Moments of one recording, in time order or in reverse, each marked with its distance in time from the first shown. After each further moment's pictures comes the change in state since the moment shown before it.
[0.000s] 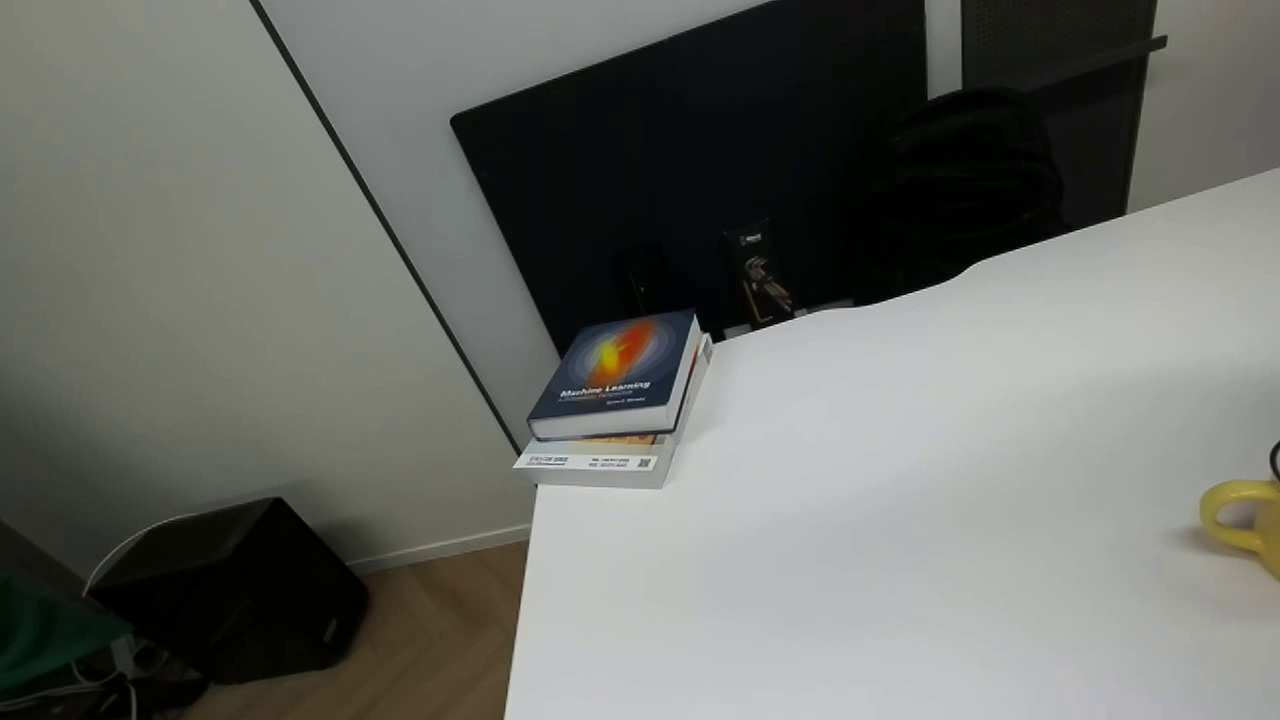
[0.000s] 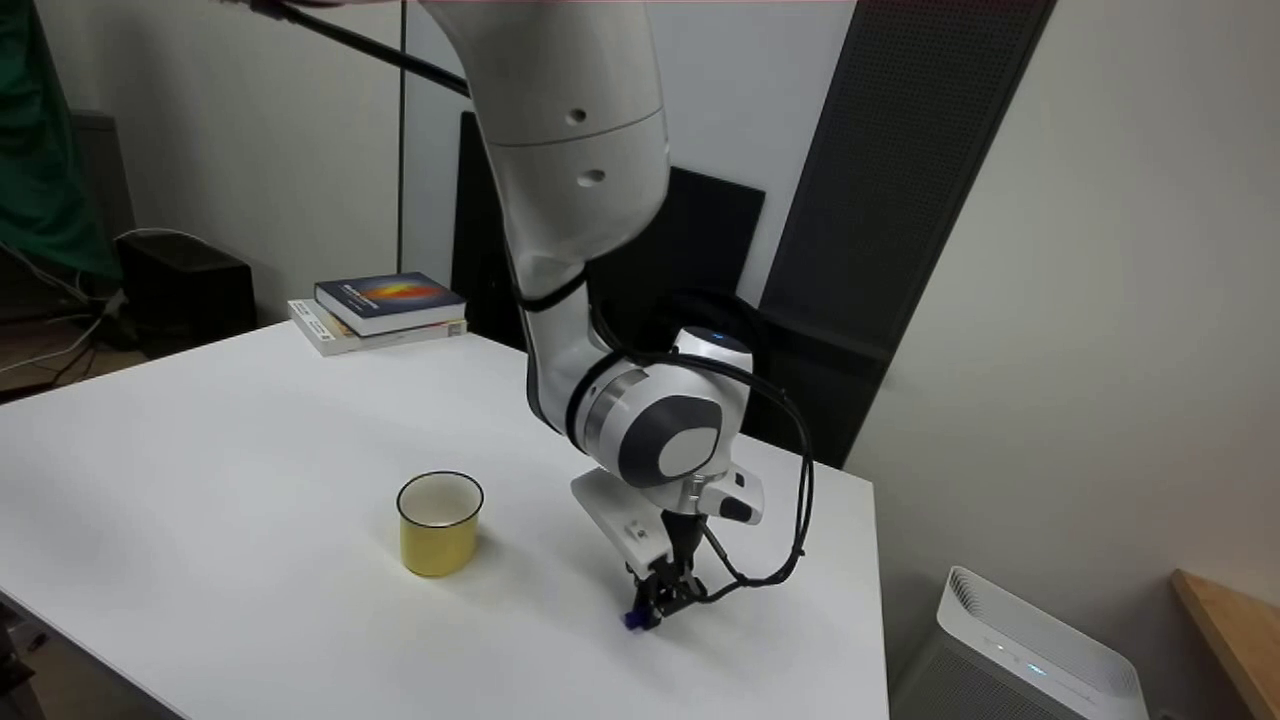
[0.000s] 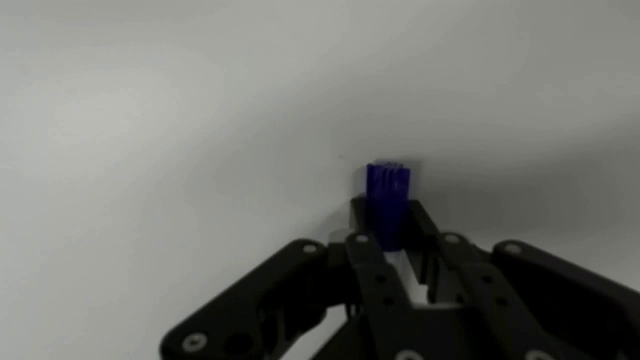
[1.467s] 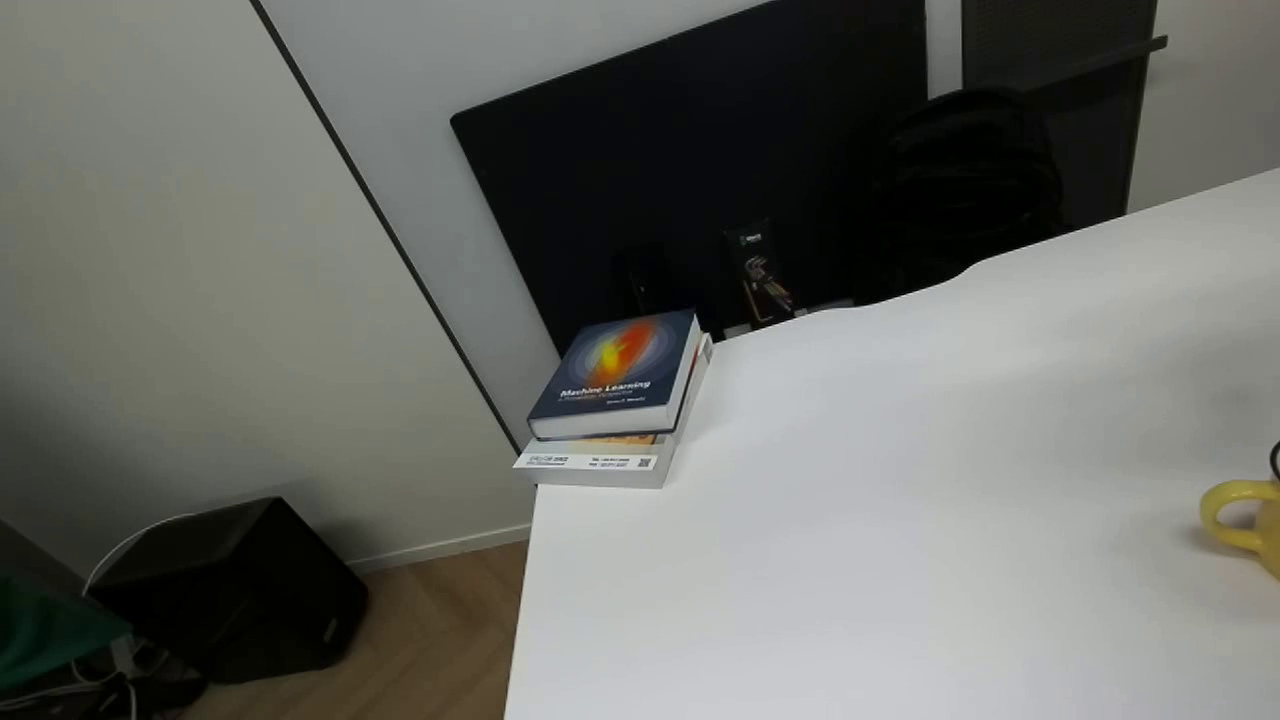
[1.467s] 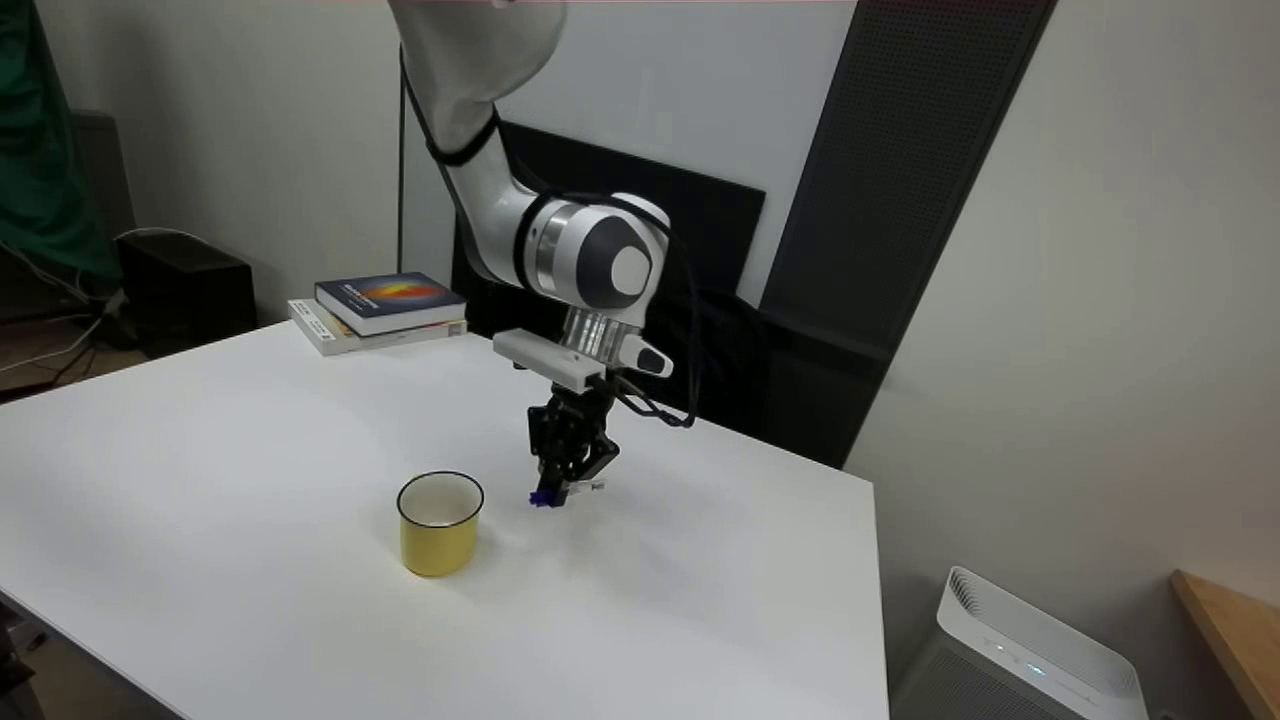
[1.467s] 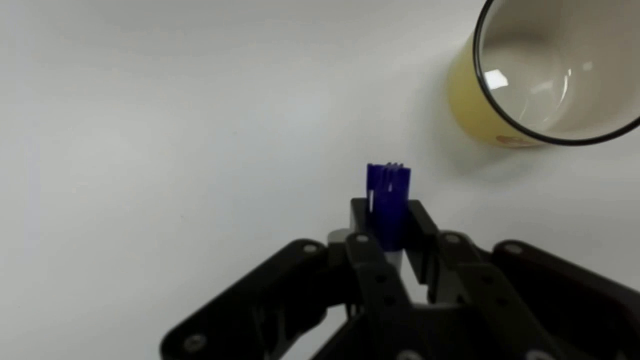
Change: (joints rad) arm 0.203 -0.186 0.034 0.066 -0.099 -0.519 0.033
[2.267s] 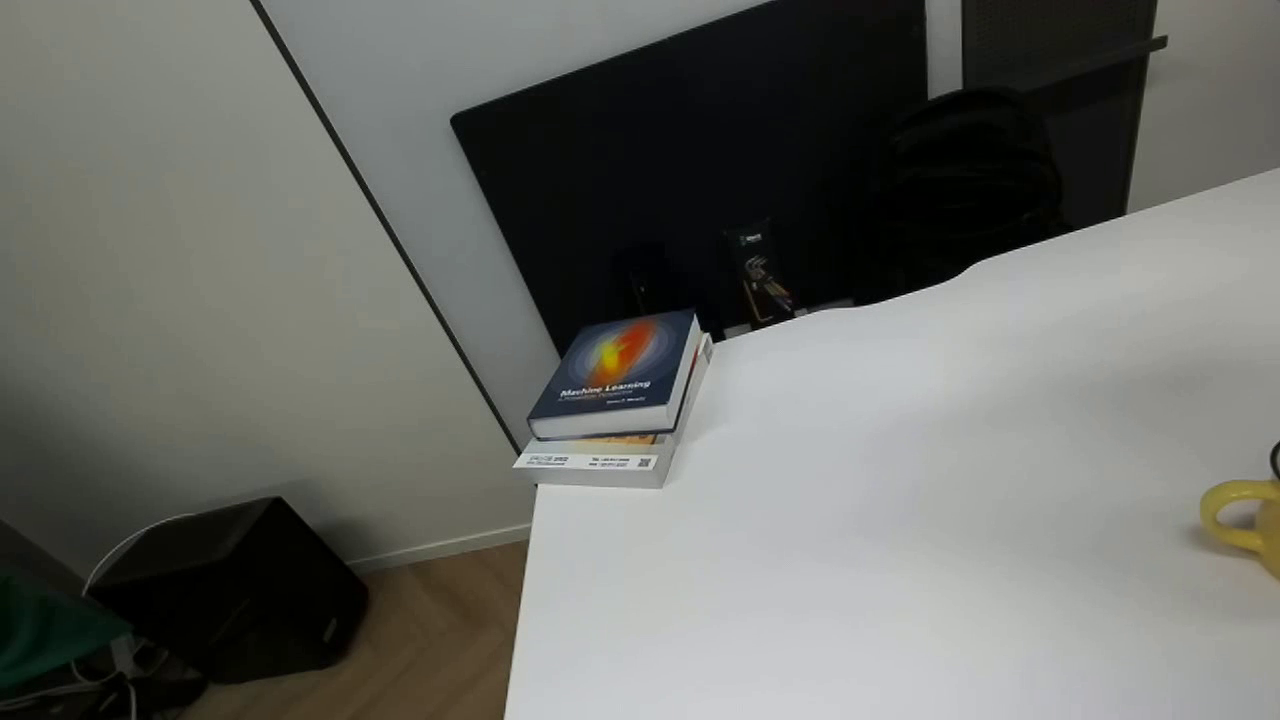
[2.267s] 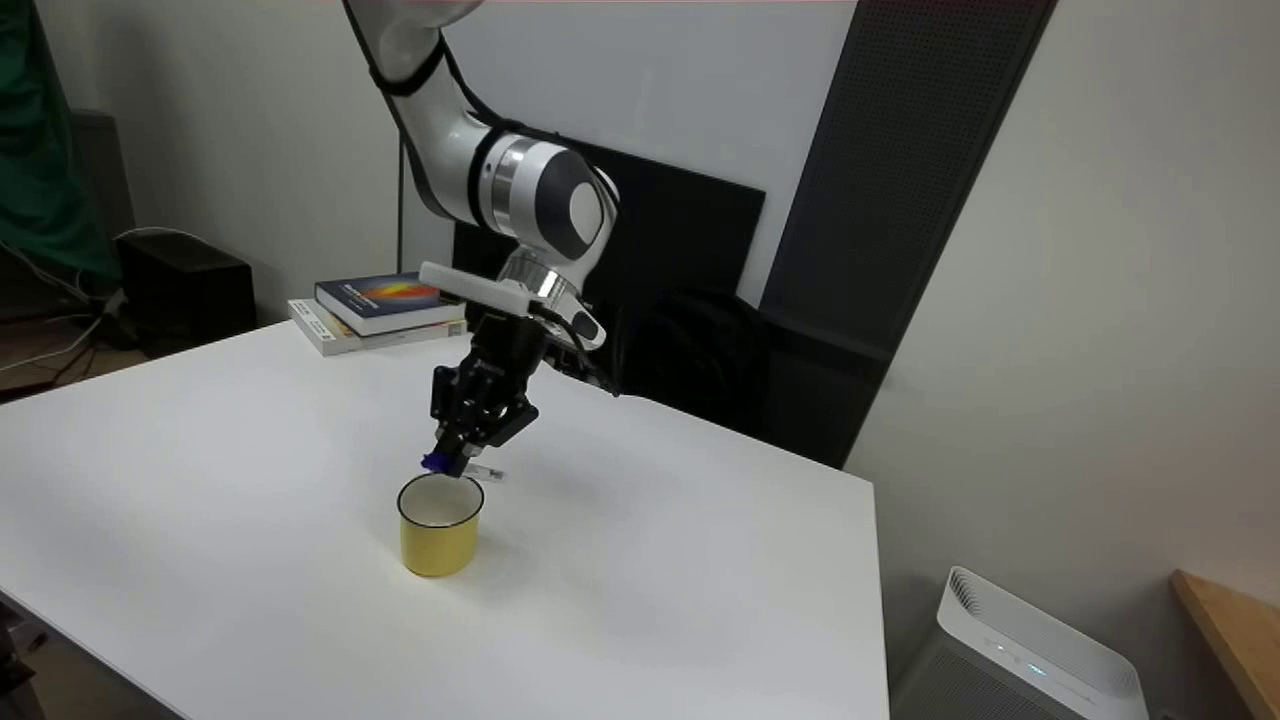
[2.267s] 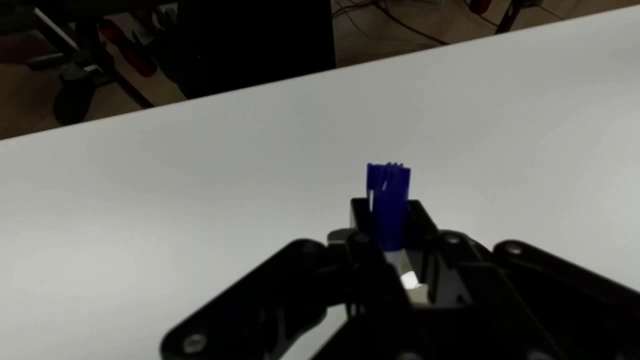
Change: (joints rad) arm 0.019 -0.095 0.100 -0.017 -0.006 -0.416 -0.033
